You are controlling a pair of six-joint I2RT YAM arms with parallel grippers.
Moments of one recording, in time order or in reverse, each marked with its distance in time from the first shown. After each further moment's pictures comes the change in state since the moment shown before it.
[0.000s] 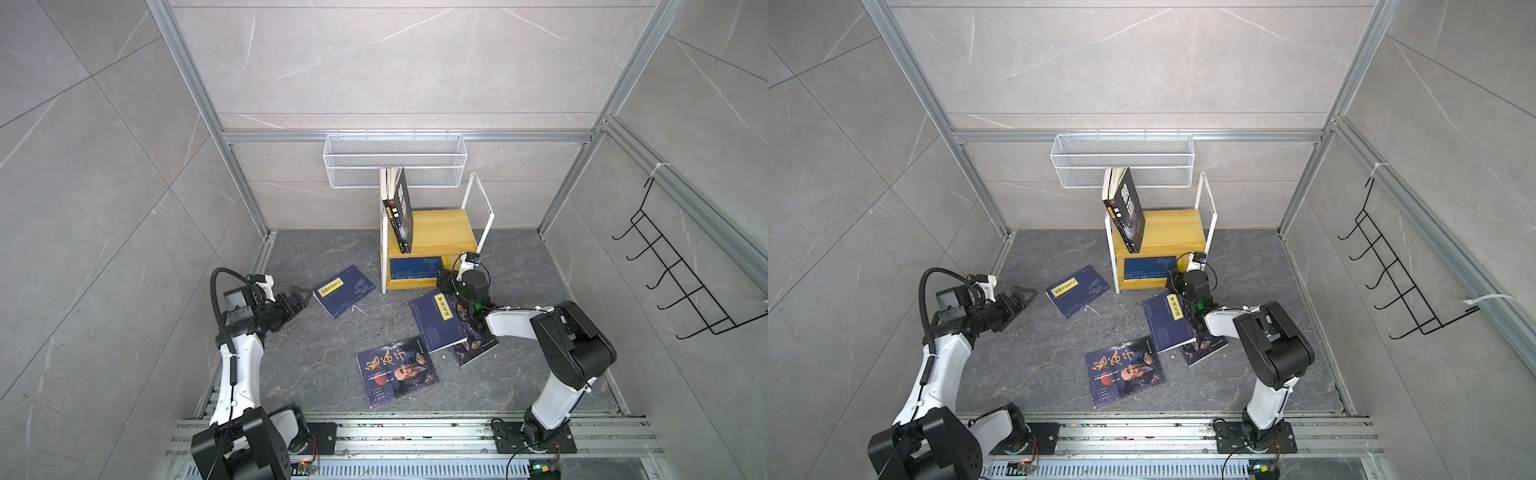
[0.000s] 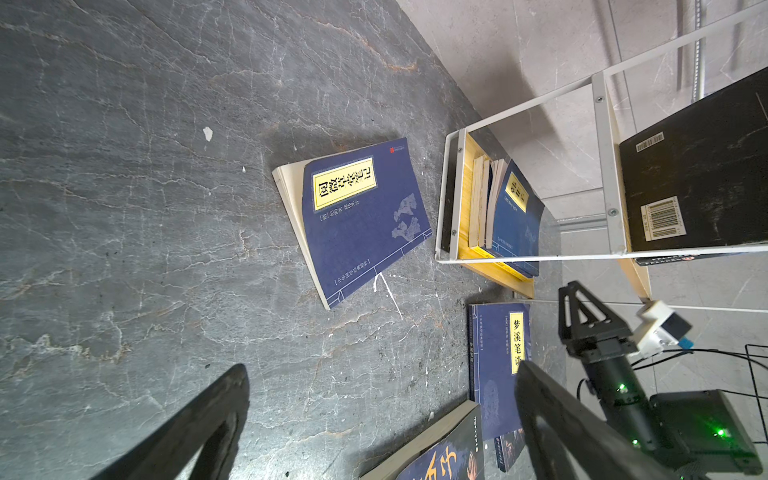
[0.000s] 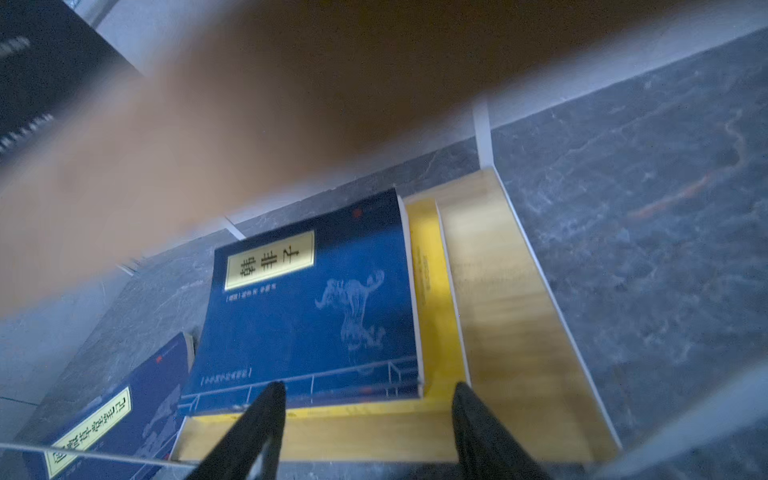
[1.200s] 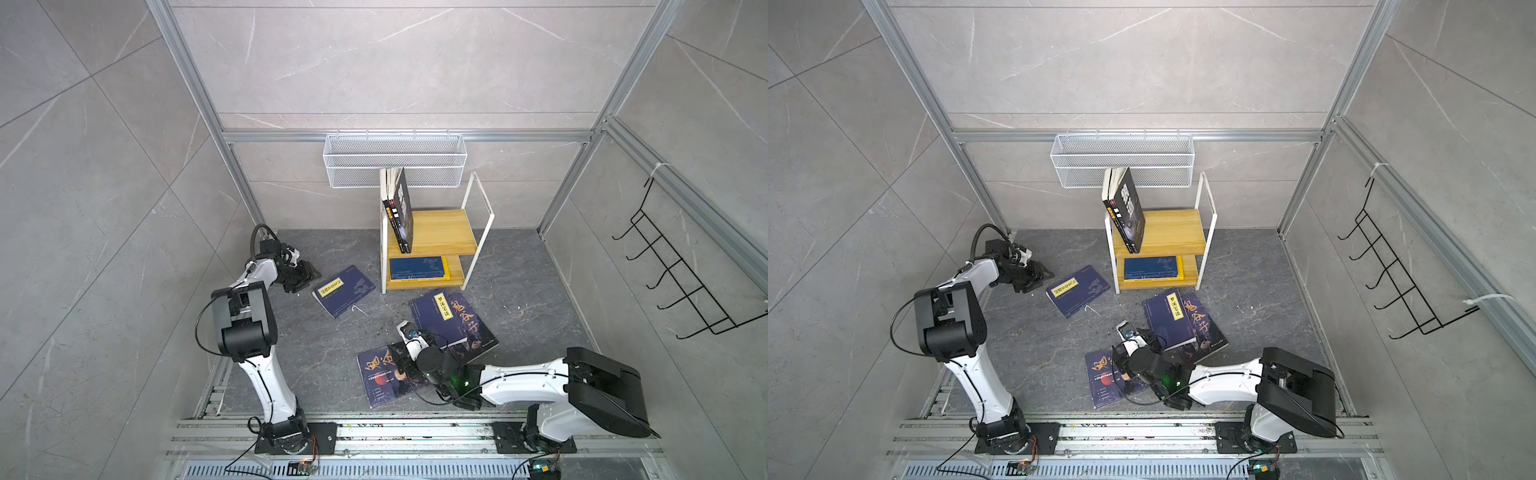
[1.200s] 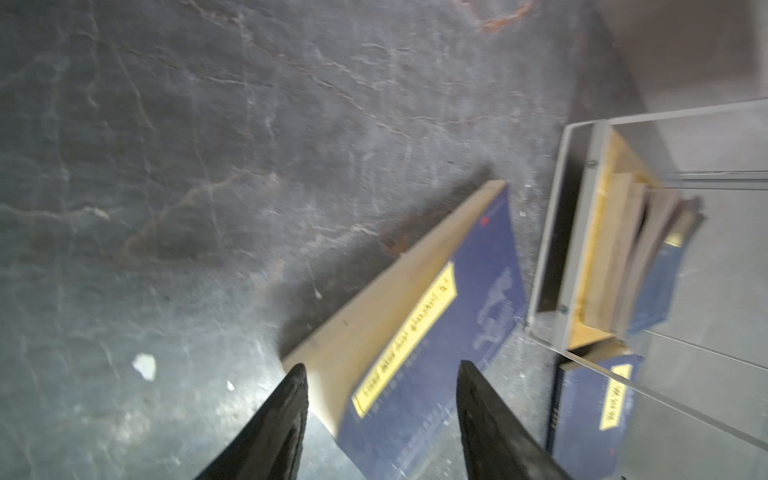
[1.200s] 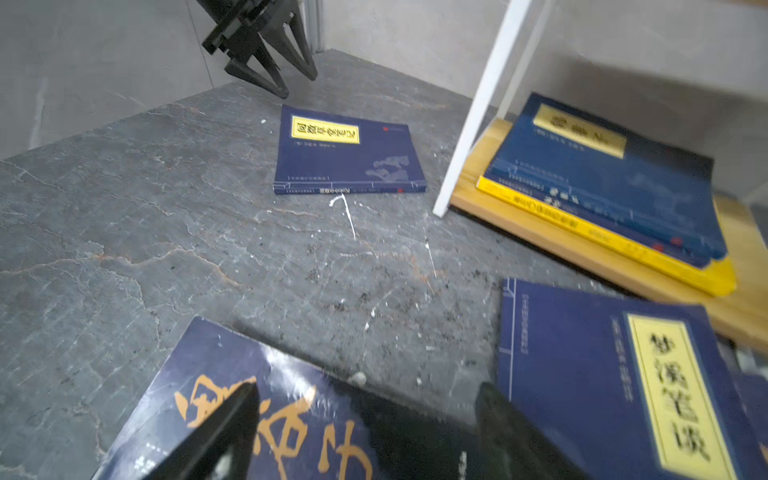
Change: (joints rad) left arm -0.177 0.927 0.716 -0.179 -0.138 0.179; right arm 0.775 -0.293 -0.200 -0.223 0.419 -0.378
